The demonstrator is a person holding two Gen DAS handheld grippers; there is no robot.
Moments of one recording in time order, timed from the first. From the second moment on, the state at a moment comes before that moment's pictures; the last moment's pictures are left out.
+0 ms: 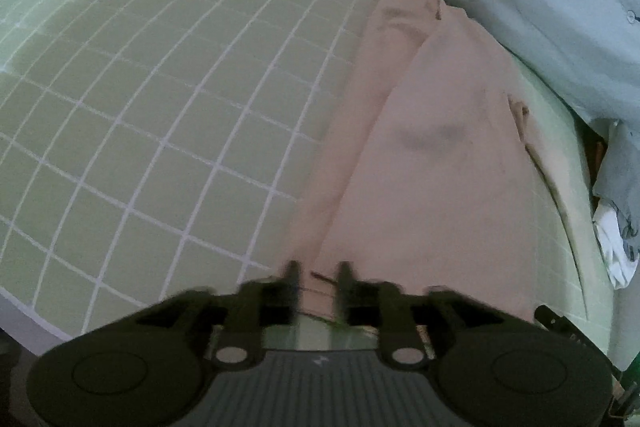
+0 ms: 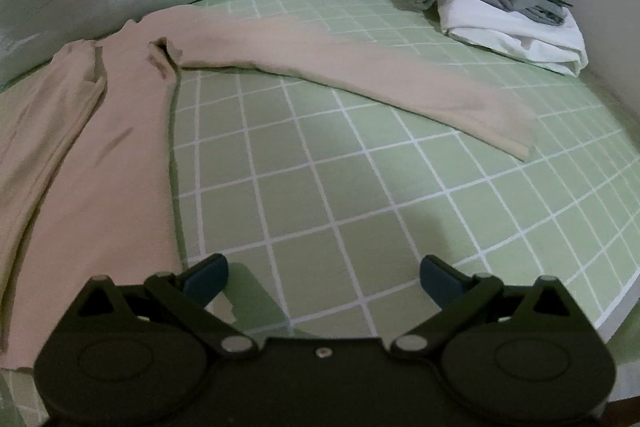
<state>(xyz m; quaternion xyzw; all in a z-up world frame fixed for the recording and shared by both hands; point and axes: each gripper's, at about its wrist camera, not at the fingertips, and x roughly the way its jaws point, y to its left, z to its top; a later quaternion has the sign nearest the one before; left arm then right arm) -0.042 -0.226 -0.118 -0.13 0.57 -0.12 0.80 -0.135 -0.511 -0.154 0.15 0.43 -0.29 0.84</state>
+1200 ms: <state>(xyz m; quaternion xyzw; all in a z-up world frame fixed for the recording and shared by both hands) -0.025 -0.265 -0.084 0.02 0.53 -0.05 0.85 -0.135 -0.683 -0.164 0.22 0.34 -0.46 0.79</state>
